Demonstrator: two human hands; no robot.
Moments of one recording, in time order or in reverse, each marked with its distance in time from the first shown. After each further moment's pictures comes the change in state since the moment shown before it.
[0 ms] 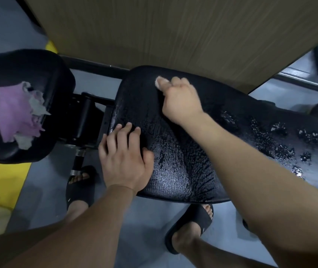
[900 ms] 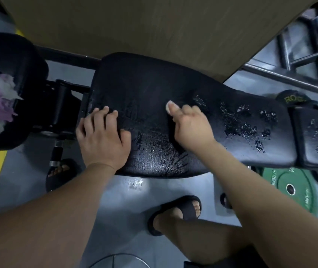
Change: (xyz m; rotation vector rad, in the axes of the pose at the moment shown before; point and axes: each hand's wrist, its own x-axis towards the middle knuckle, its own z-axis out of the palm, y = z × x) left_hand -0.003 -0.002 0.002 -0.061 0.008 0.013; right_hand -0.144 0.046 -0.016 -0.049 0.036 0.069
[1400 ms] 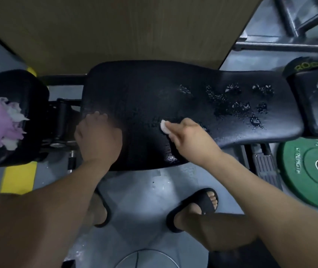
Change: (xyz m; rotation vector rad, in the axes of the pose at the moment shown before) left_hand 0.003 0.017 -0.013 0.060 -0.122 -0.015; right_hand -0.080 0.016 -0.020 0.480 -0.064 0.098
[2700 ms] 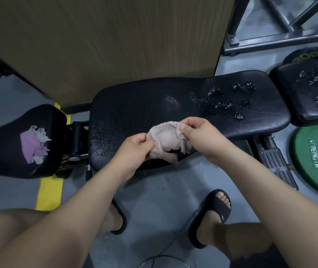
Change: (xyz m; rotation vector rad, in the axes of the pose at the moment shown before) left_hand -0.055 0.117 -0.074 -1.016 -0.686 -0.242; right_hand -0.039 0.009 -0.070 0.868 -0.017 0.459
